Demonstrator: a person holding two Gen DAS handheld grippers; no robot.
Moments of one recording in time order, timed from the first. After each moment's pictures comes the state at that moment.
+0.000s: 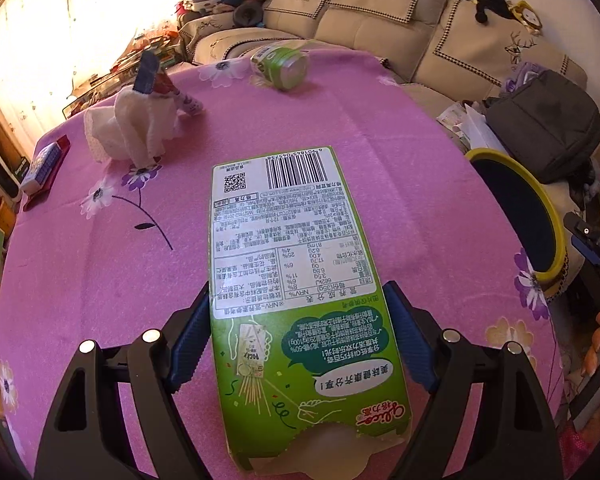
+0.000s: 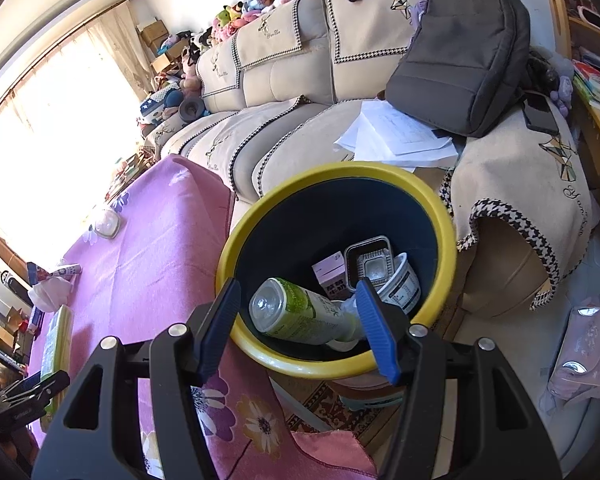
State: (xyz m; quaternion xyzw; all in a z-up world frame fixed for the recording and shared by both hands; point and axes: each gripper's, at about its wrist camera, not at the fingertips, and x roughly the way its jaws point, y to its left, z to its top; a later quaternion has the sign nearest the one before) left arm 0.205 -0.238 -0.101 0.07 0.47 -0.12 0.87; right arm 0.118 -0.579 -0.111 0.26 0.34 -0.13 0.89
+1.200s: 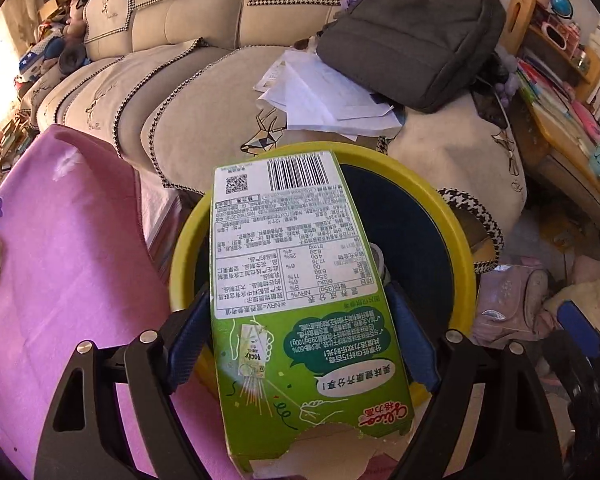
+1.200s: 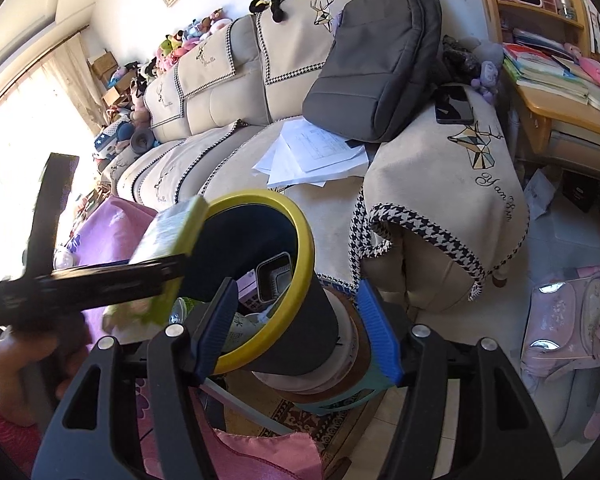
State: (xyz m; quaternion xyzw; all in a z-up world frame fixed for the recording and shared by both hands) left arm 0.262 -0.563 -0.131 0.21 0.50 -0.33 0.78; right arm 0.054 -0.648 -0.111 0.29 0.32 -0.21 0.88
